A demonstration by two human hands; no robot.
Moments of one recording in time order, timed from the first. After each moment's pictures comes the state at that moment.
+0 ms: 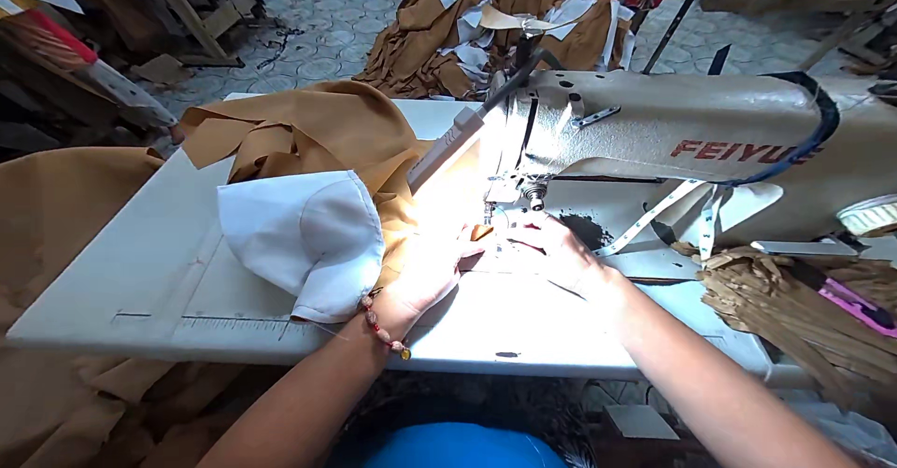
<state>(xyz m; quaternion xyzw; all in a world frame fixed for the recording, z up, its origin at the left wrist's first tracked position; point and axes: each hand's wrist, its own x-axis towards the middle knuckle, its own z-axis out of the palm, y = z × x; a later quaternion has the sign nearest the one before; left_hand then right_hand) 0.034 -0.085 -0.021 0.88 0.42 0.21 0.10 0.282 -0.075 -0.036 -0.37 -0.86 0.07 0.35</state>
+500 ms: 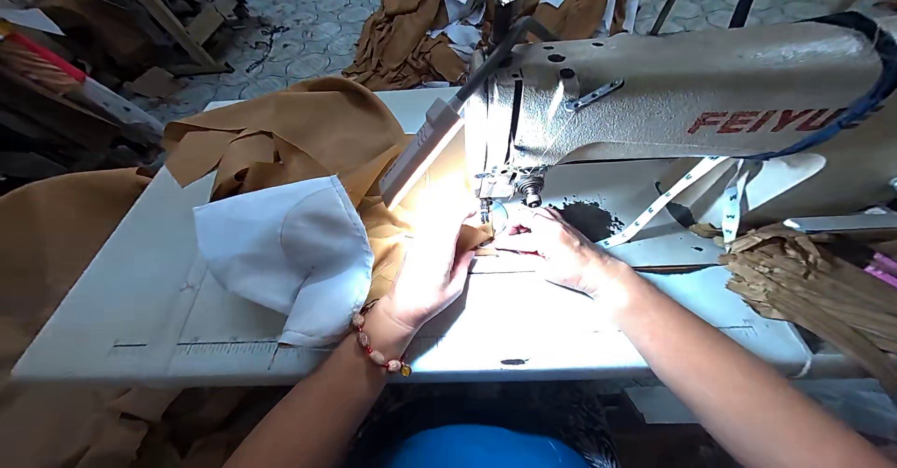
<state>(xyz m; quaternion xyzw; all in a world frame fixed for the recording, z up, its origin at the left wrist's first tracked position) 0.033 -0.080 -0.024 0.87 0.35 0.35 0.07 0.281 -0.072 -0.040 -0.33 -0.89 0.08 0.31</state>
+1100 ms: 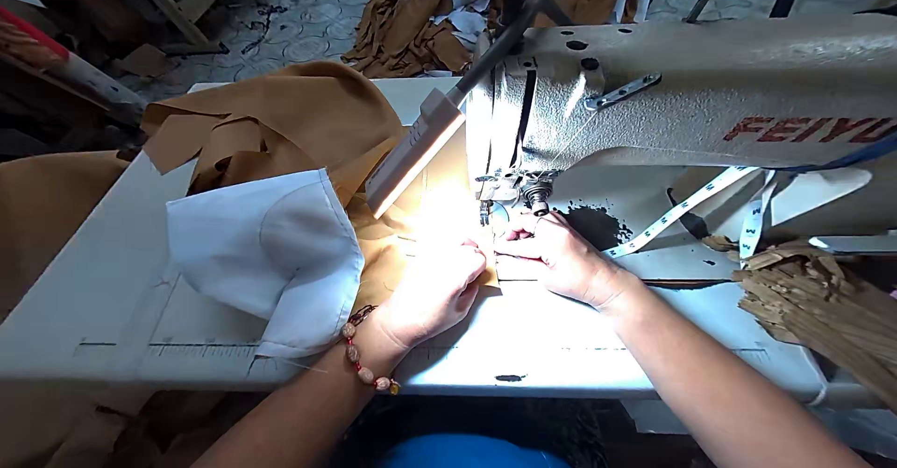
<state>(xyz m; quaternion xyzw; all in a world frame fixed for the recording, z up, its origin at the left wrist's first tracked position) 0.038 -0.085 -0.031 0.91 0.28 0.30 0.07 0.281 -0.072 -0.038 -0.35 -0.88 0.11 0.30</state>
